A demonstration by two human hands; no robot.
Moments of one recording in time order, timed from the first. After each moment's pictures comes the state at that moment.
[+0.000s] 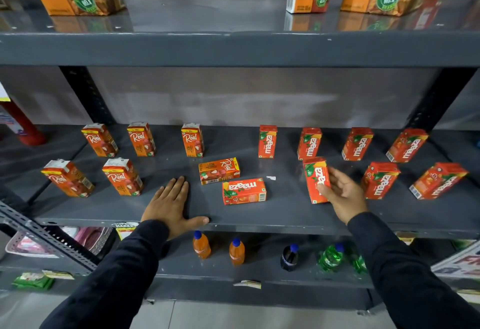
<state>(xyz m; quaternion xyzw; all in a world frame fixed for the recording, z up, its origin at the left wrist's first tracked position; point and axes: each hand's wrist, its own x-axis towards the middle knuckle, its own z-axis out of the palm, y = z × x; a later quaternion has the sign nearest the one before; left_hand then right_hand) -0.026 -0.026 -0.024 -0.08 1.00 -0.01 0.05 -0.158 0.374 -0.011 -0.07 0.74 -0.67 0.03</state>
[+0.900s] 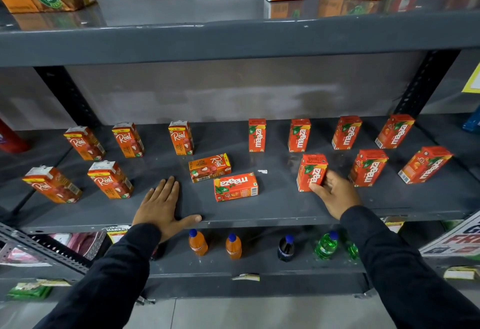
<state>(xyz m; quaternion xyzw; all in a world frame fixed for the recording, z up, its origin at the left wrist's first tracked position) -0.025 -0.024 -0.026 -0.07 1.00 -0.02 0.05 -0.157 0.383 -0.023 -0.09 0.86 -0.51 0.03</state>
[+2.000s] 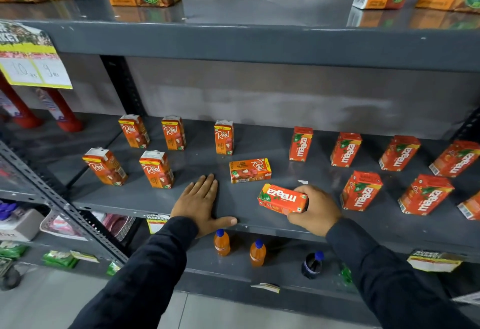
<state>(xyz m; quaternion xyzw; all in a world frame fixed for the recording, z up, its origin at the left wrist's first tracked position) -0.025 -0.033 -0.029 -0.06 1.00 -0.01 0.04 -0.123 0.257 0.002 -0.18 0.92 -0.34 0.12</state>
